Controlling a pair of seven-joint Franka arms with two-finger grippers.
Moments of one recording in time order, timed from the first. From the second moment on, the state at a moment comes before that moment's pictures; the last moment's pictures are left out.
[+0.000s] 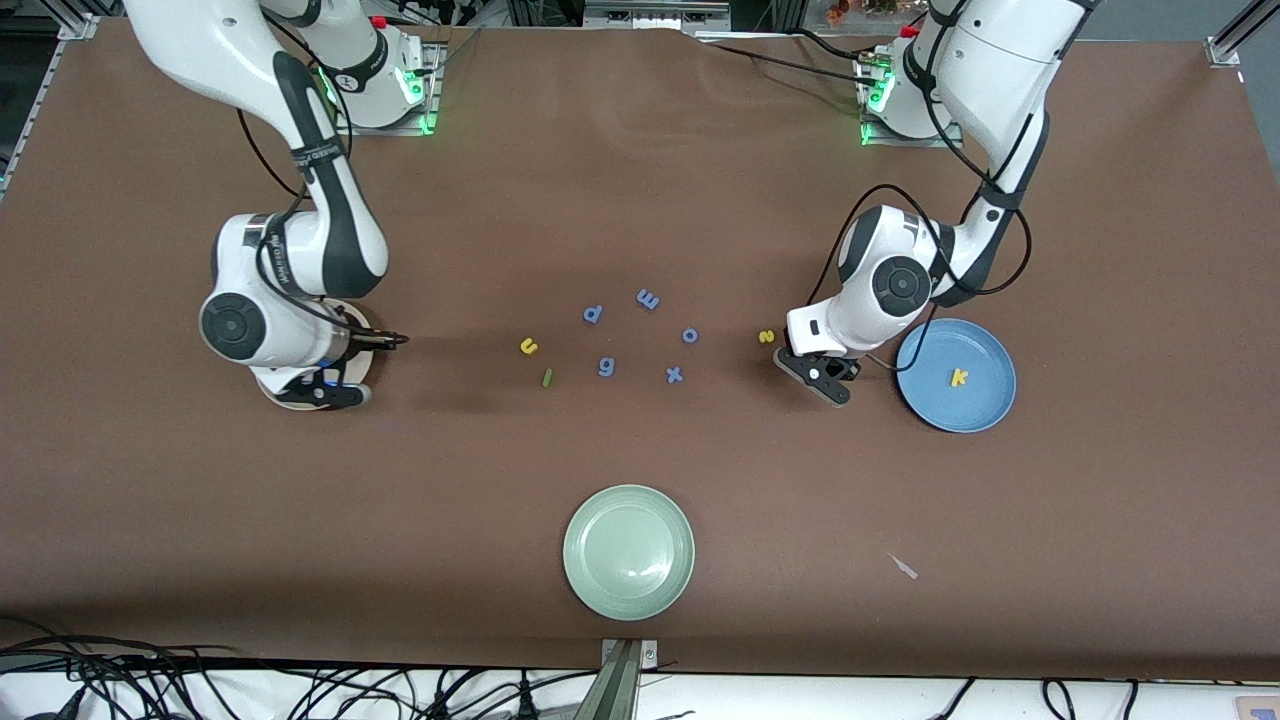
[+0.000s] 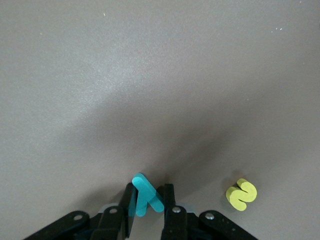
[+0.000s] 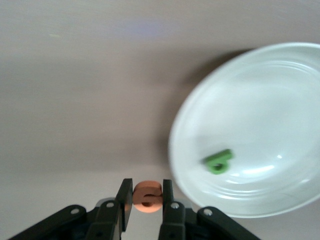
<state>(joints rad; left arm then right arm) -0.31 0.52 -0.09 -2.07 -0.13 2.57 0.34 0.47 0.47 -0.35 -1.94 0.19 2.07 0.07</state>
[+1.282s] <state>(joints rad) -0.01 0.39 -0.07 -2.08 -0.05 2.34 0.61 0.79 0.57 -0.40 -1.85 0.44 2.24 0.64</state>
